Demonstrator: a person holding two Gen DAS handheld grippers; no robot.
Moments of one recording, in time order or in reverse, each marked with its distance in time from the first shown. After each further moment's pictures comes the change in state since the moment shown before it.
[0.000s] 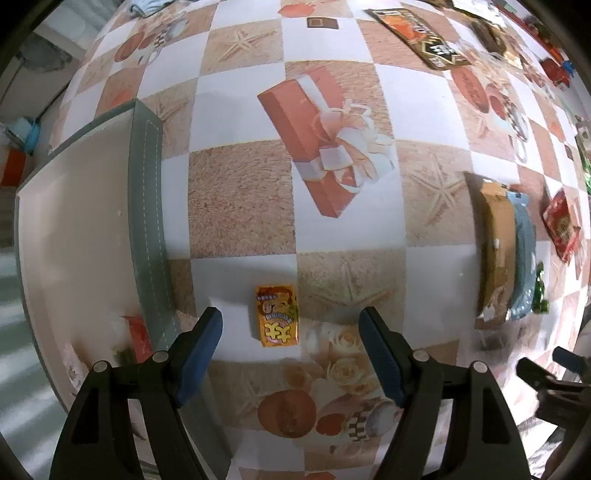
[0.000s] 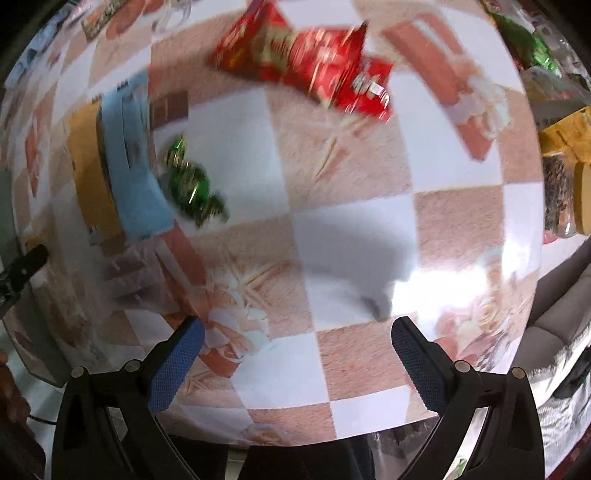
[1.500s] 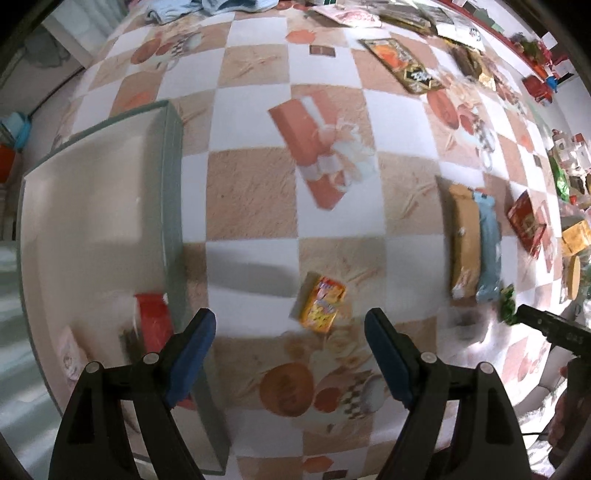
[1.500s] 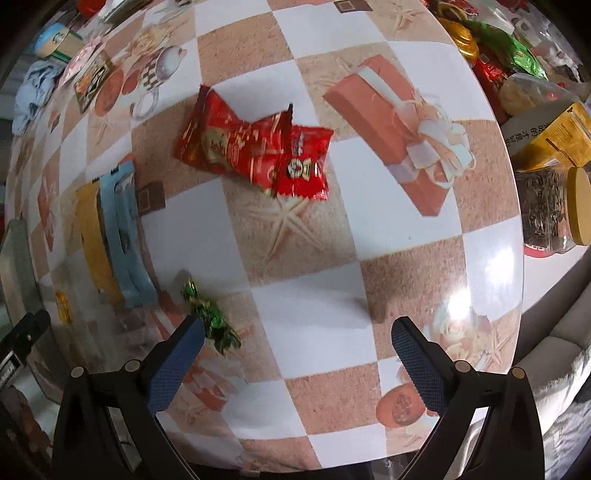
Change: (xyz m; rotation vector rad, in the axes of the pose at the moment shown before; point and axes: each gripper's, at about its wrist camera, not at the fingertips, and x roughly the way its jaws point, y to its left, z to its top) left arm -0.031 0.105 -0.037 -0.004 -0.068 -0.094; right arm -0.035 -0.042 -0.008 0.063 -0.121 0.056
